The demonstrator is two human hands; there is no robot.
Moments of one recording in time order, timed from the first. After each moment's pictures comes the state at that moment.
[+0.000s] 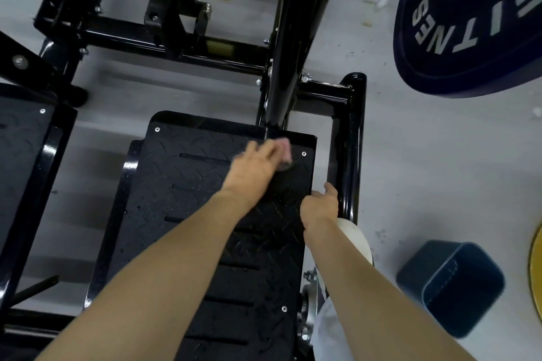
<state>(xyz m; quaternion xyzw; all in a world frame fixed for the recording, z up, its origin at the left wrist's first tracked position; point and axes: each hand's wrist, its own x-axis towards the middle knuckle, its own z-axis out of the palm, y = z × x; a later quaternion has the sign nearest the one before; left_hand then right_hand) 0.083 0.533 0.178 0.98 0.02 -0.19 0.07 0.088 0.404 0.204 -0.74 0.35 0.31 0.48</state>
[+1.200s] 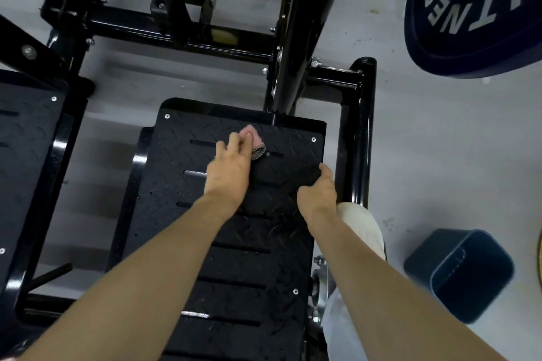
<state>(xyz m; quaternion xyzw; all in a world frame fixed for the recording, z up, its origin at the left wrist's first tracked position) 0.041 0.556 0.173 0.96 0.17 -0.19 0.05 0.072 0.411 0.192 -0.81 0.24 0.34 0.42</state>
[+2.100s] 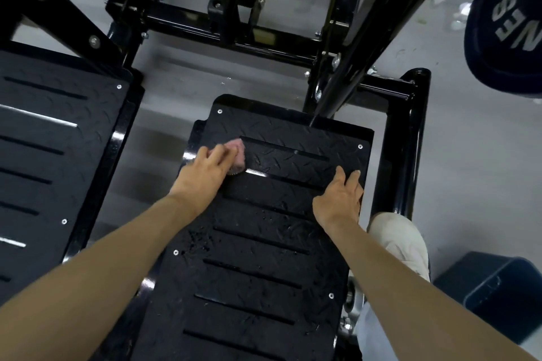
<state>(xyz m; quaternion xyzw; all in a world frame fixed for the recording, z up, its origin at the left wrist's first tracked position) -0.042 0.671 0.173 0.97 0.10 -0.23 -0.04 0.051 0.449 0.193 -0.92 0.03 0.35 0.16</state>
